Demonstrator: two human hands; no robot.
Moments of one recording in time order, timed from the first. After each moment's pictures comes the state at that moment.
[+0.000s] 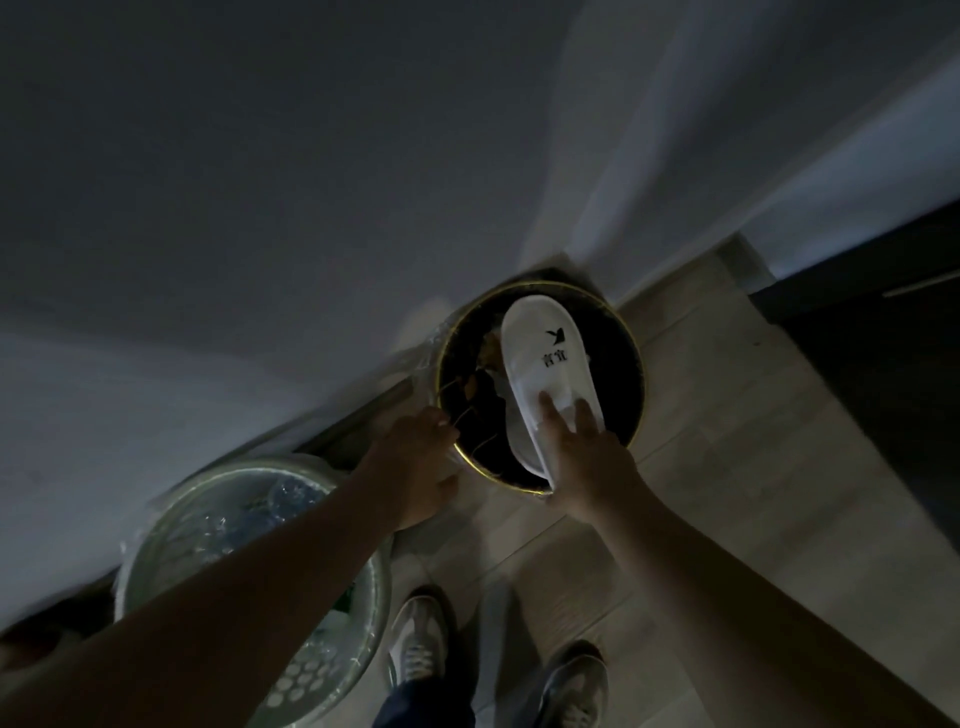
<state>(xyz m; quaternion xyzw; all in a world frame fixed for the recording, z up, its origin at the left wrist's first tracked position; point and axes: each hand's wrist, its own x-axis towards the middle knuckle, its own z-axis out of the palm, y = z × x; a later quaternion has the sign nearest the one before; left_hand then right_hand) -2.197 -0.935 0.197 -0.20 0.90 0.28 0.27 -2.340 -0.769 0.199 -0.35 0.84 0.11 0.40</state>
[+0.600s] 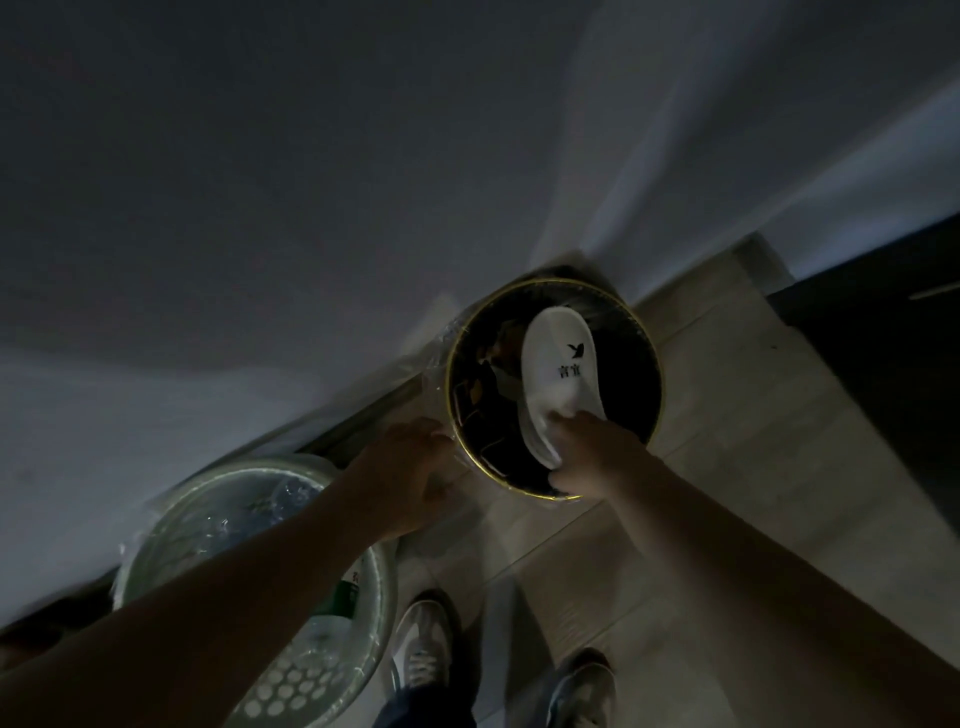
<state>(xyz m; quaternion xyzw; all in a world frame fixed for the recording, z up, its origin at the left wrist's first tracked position) -2.174 -0.945 0.189 -0.18 0.90 0.31 0.24 -2.366 -0.791 0.175 -0.38 0.79 0.12 0.46</state>
